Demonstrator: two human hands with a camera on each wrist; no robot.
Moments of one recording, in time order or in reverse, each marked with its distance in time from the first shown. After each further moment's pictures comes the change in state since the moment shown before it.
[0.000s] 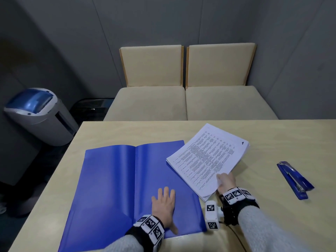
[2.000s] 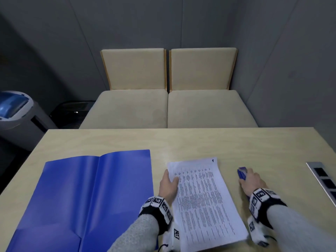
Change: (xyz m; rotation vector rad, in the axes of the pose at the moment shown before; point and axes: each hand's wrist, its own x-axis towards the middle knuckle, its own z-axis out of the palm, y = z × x) left_hand 0.140 0.135 -0.036 -1.506 0.169 -0.172; right_hand 0.116 -0.125 -0.172 -1.445 0.178 -0.446
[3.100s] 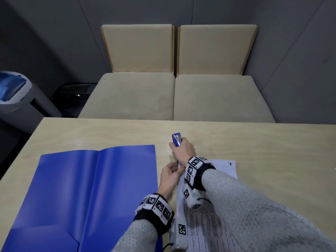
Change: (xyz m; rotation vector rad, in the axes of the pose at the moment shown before) left_hand 0.017 0.045 -0.022 -0.309 -0.028 0.016; right_hand -0.020 -0.267 0.044 0.481 -0.121 -0.266
